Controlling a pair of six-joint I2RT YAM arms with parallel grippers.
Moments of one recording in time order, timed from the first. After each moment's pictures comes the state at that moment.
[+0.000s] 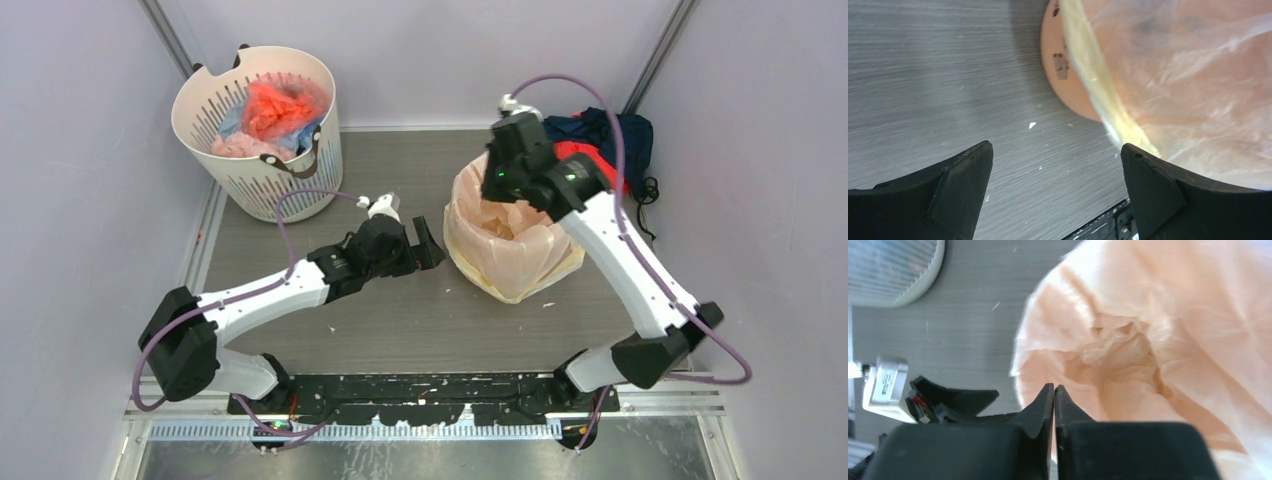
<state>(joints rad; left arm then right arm) -0.87 1.34 0.90 -0.17 -0.16 -0.90 0.62 1.48 1.74 -1.02 0.24 0.52</state>
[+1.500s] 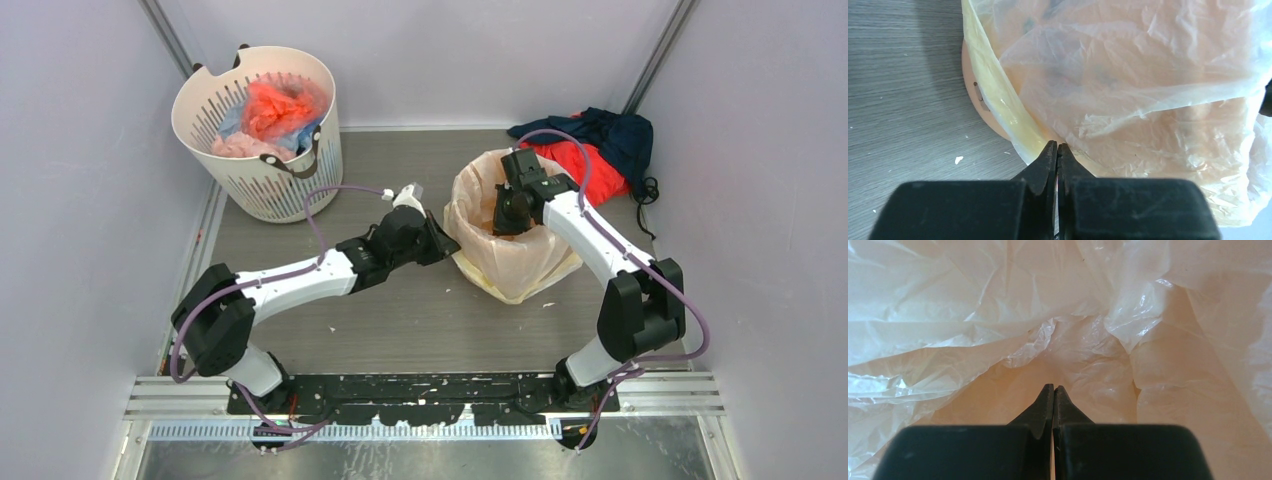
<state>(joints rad) -0.90 1.55 1.02 0.05 -0.10 -1.01 0.34 1.54 1.27 -0.76 0.01 0.45</state>
